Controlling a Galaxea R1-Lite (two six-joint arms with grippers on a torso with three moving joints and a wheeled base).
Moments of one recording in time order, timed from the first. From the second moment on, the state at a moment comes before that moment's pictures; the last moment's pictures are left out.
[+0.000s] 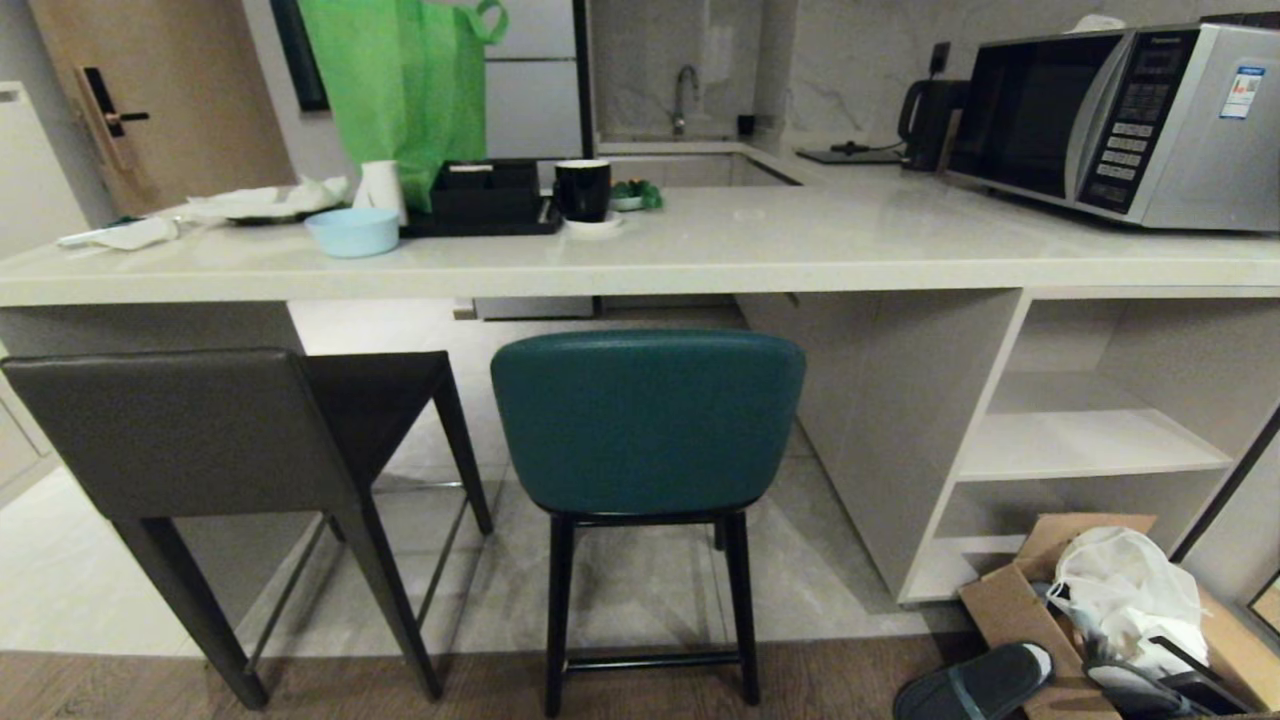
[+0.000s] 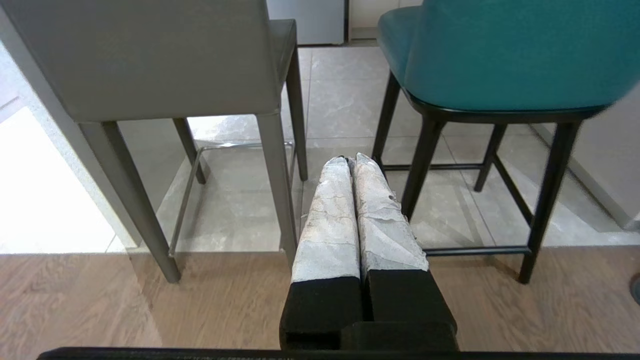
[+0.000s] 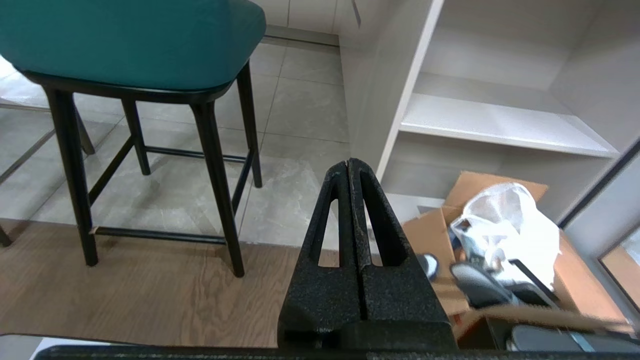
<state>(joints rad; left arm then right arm) 0.00 0.00 0.00 0.00 -0.01 0.04 0.01 0.00 0.00 0.00 0.03 -0.15</state>
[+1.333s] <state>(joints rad) 0.00 0.00 0.00 0.00 -0.01 0.01 0.01 0.00 0.00 0.00 0.03 -0.08</state>
